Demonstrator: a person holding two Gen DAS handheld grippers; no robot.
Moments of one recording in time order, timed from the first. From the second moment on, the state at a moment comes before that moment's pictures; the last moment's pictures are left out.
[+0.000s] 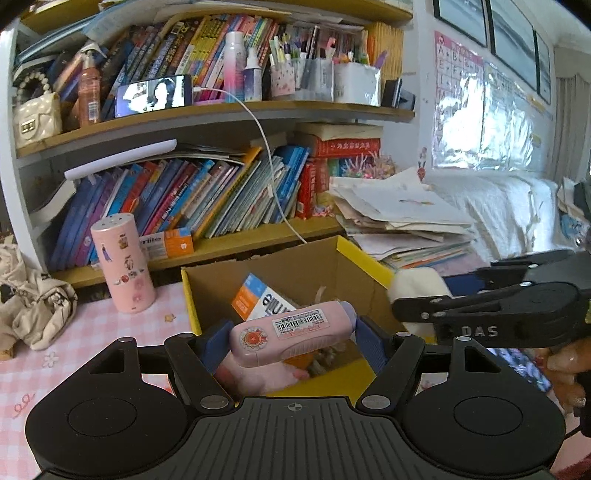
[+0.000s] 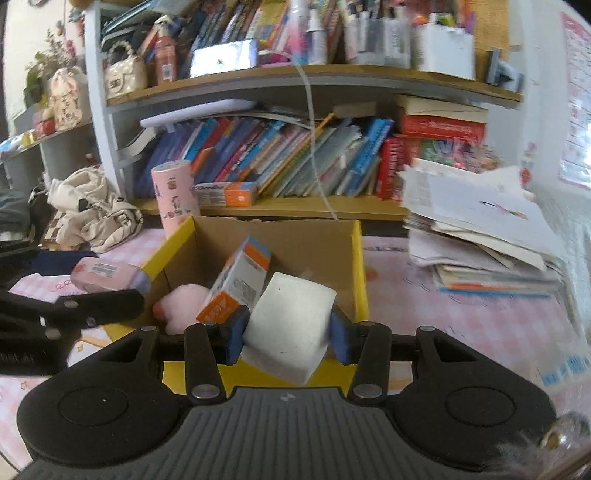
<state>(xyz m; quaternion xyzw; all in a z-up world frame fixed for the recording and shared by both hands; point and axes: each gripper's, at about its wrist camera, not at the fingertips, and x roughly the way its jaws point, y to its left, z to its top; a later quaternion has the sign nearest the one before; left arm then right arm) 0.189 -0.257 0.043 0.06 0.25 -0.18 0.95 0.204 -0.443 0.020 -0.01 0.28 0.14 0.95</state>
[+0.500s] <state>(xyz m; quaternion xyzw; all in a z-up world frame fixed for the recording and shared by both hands) 0.274 -0.266 0.028 0.09 0.29 -0.14 0.94 0.302 -0.424 -0.002 -0.04 0.31 0.18 0.93</state>
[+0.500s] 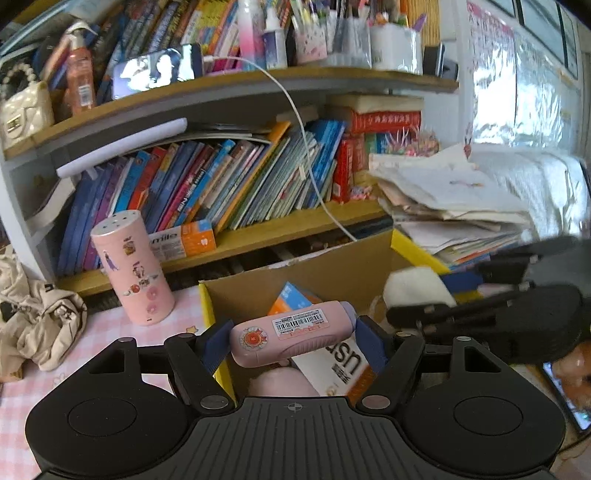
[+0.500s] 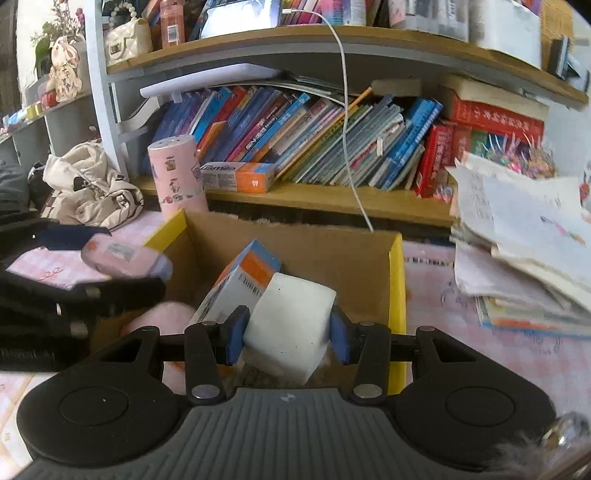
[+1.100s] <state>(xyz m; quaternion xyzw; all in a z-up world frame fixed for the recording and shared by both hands) 0.308 -0.273 0.007 0.11 0.33 -0.13 0.93 0.370 -0.410 -0.027 -0.08 0.39 0.22 0.89</state>
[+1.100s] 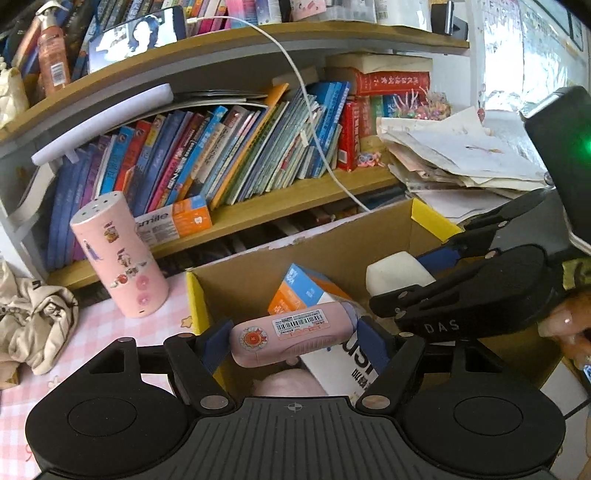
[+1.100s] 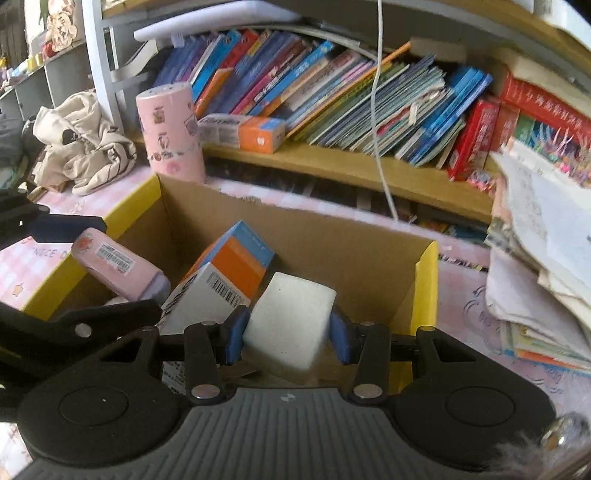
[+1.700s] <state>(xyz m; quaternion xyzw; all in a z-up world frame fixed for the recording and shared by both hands) 0.249 -0.252 0.031 0.06 0.27 -0.12 0.95 0.382 -0.402 -0.027 -0.10 0.40 0.22 0.88</state>
